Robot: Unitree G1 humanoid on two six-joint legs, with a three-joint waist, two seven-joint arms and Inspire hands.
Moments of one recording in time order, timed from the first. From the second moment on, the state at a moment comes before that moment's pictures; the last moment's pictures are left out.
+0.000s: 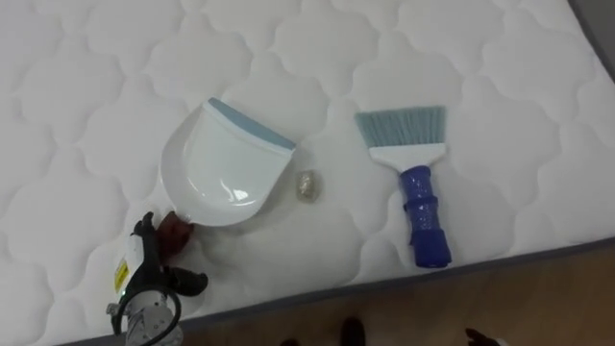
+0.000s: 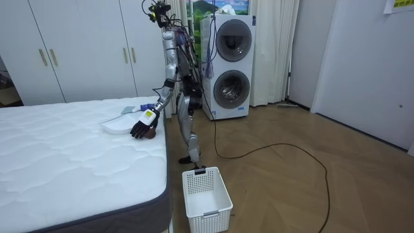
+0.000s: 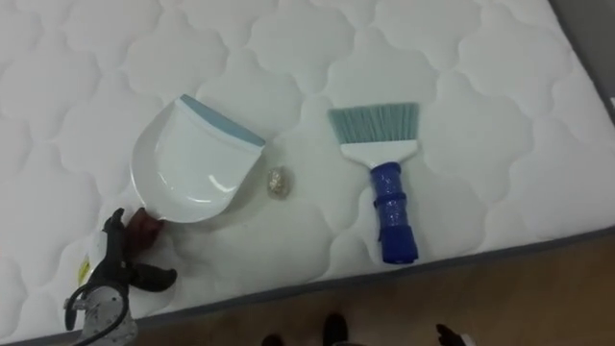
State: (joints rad) left arm -0.22 0.22 -0.12 1.14 0.24 -0.20 0.54; right arm -0.08 -0.27 0.25 1.31 0.12 -0.11 -0.12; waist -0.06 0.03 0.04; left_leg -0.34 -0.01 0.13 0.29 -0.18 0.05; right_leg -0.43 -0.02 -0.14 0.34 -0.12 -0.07
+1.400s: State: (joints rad) left arm -0.31 0.29 -0.16 1.21 0.23 -0.09 0.43; right arm -0.10 -0.29 0.29 1.28 0.13 -0.08 -0.12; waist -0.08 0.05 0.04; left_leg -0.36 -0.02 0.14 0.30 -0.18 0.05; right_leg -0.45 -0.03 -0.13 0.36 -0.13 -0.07
